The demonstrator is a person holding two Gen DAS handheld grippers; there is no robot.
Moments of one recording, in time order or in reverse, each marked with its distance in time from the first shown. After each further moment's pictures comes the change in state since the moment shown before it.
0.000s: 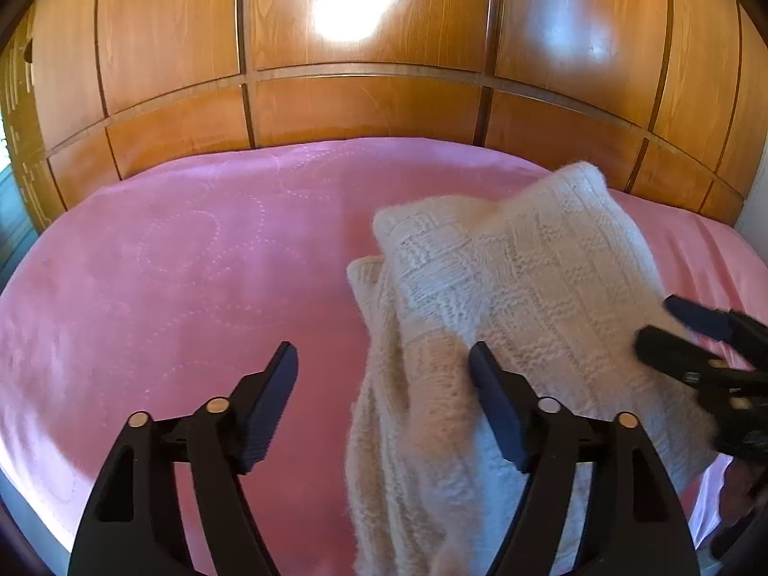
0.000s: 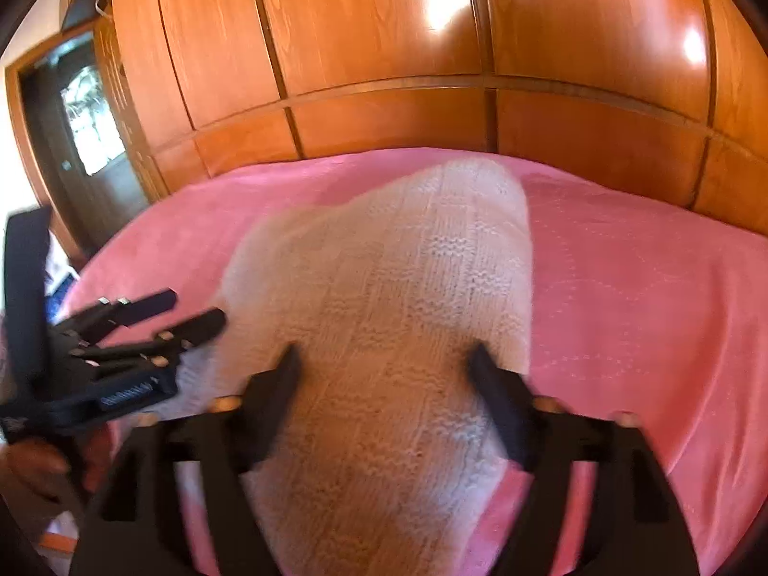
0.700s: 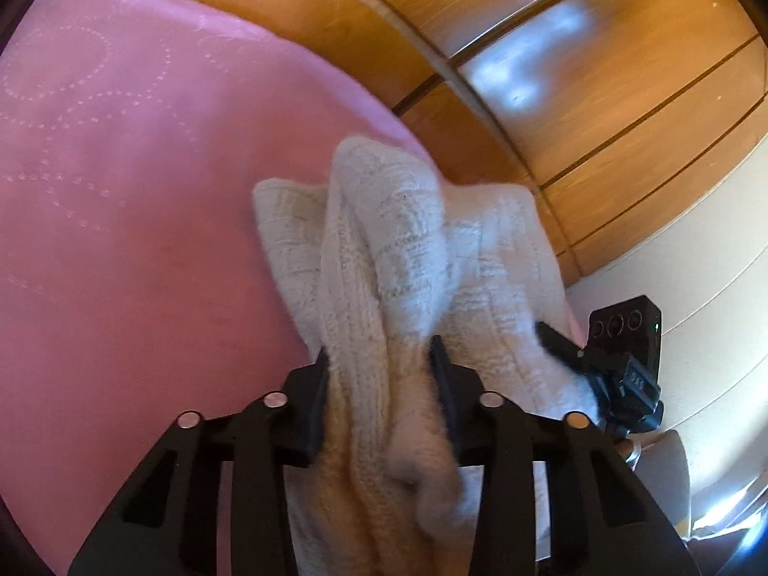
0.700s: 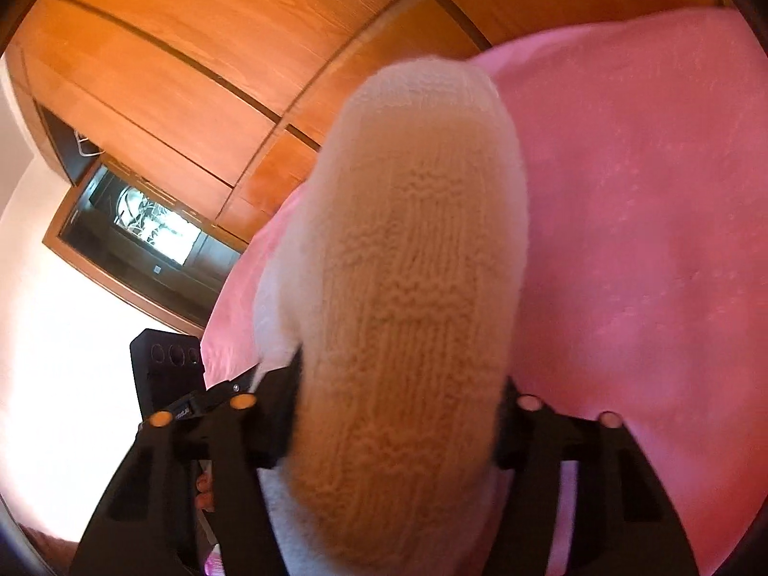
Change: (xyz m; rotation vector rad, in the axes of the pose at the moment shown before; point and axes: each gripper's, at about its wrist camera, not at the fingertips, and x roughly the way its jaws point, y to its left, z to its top) left arm 0.060 0.064 -0.013 -0.356 0.140 -0.685; right arm 0.052 -0.079 0.001 0.406 0.117 0.419
